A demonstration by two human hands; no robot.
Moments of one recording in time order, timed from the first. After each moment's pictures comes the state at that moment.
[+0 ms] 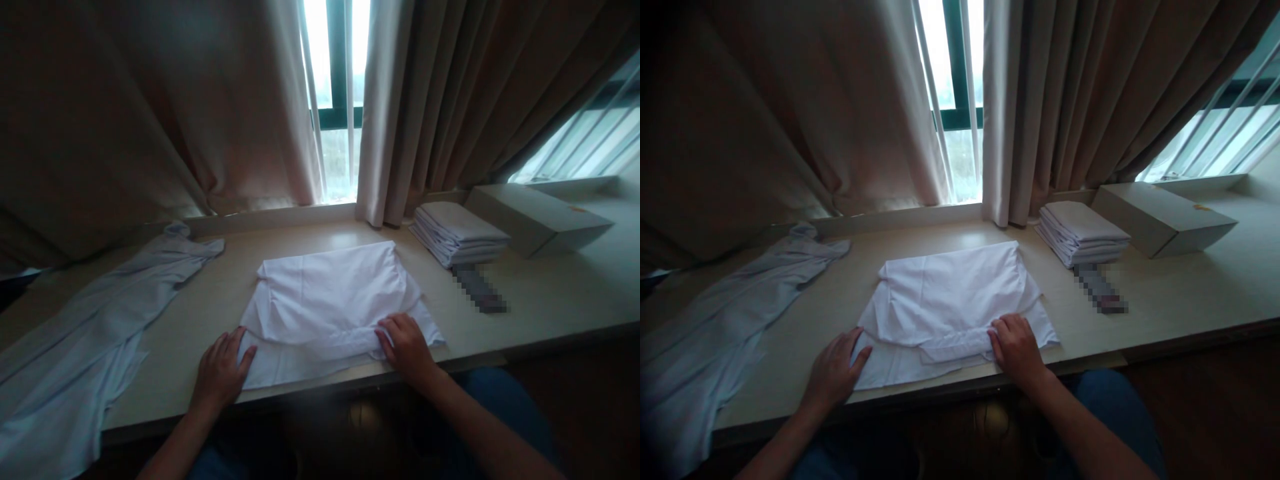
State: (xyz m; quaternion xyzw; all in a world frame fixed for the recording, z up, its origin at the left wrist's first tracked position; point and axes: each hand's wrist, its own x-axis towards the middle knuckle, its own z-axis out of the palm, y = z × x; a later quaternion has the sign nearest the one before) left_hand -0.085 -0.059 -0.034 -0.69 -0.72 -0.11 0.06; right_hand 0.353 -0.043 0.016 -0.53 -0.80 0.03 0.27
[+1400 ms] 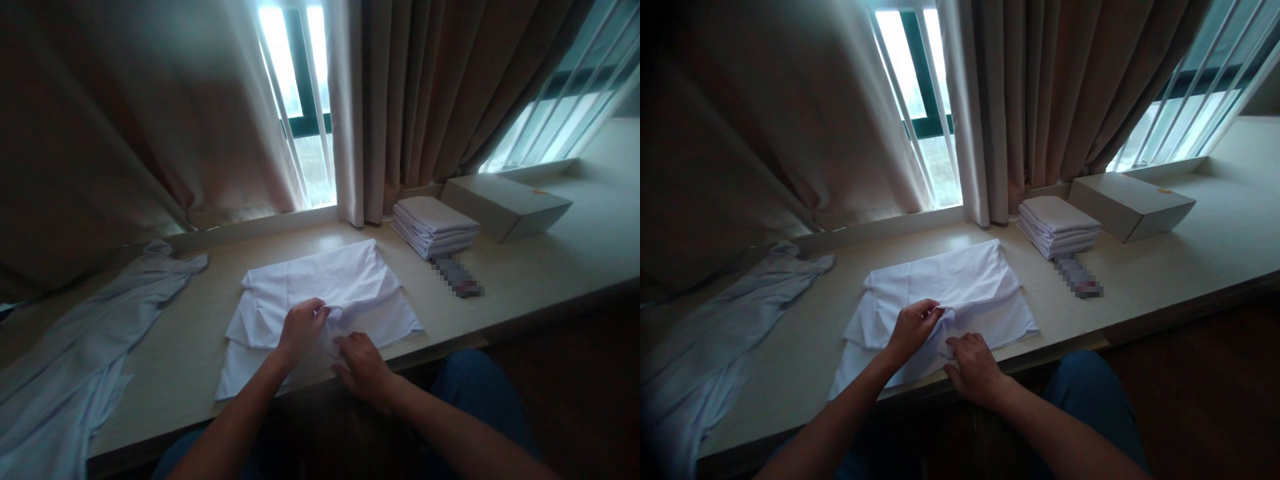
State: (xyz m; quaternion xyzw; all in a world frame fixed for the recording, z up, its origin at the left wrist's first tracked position) left_hand 0.130 0.000 0.058 -0.76 -0.56 -0.30 -0.16; right_hand 0.307 -0.078 -0.001 -0.44 -0.84 0.14 0.30
